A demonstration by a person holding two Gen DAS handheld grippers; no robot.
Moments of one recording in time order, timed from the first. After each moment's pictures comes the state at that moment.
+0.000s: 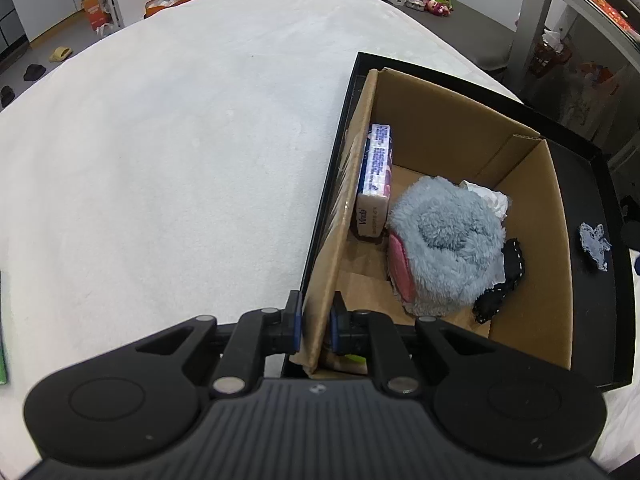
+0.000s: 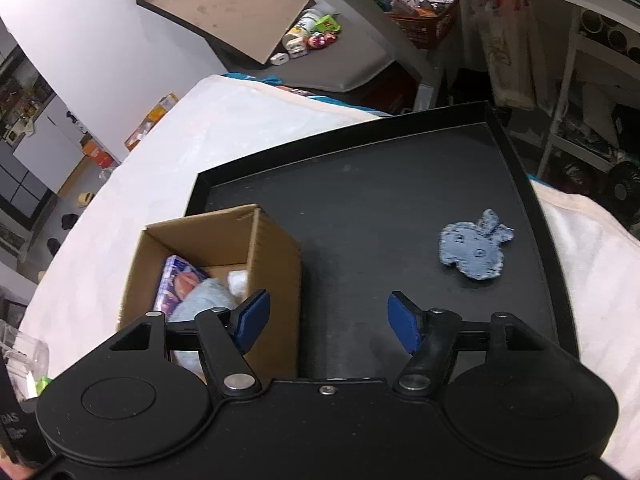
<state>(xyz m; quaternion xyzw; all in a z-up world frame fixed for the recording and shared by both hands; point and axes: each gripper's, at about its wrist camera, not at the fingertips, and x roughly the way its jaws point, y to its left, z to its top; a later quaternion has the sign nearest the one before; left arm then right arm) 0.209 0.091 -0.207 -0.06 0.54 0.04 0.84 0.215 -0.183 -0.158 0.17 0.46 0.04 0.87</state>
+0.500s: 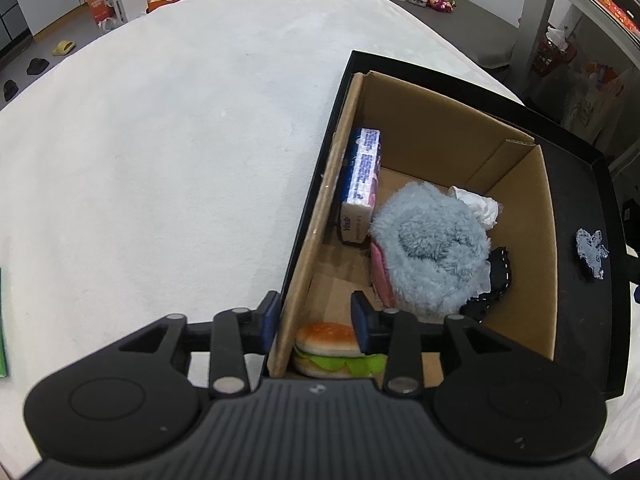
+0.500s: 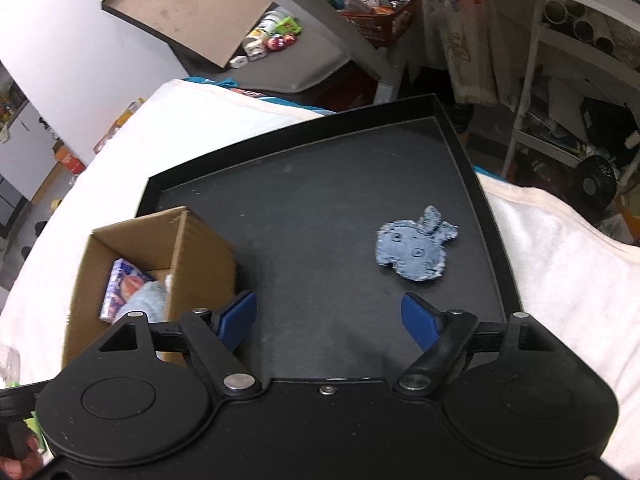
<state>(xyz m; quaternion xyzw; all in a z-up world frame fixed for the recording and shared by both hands) 0.222 0.076 -0.202 -0.06 0.54 0.04 0.84 0.214 -0.217 -0.181 0.17 0.46 0.00 0.87</state>
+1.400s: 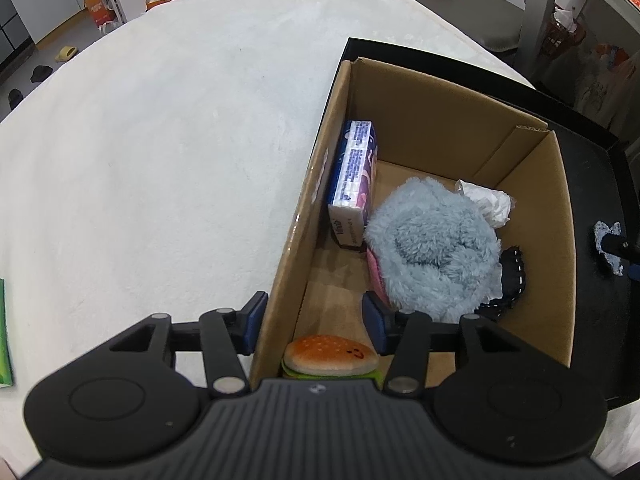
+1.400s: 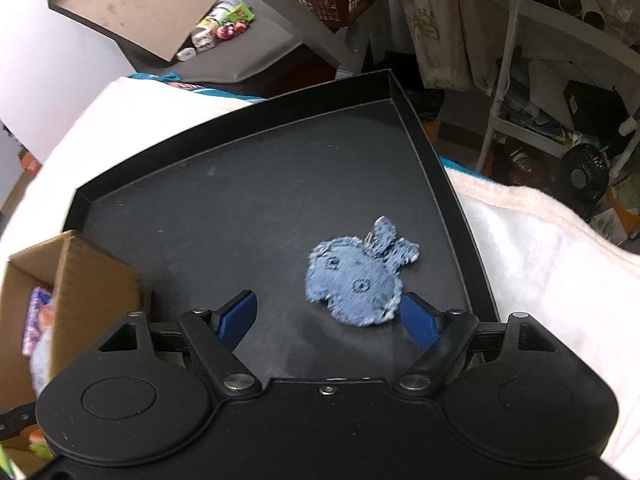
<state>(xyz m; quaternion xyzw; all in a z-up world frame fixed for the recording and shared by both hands) 0.235 0.061 -0.212 -0.04 0.56 0.06 0.83 0.260 -0.247 -0.237 0.15 0.48 -0.04 0.86</state>
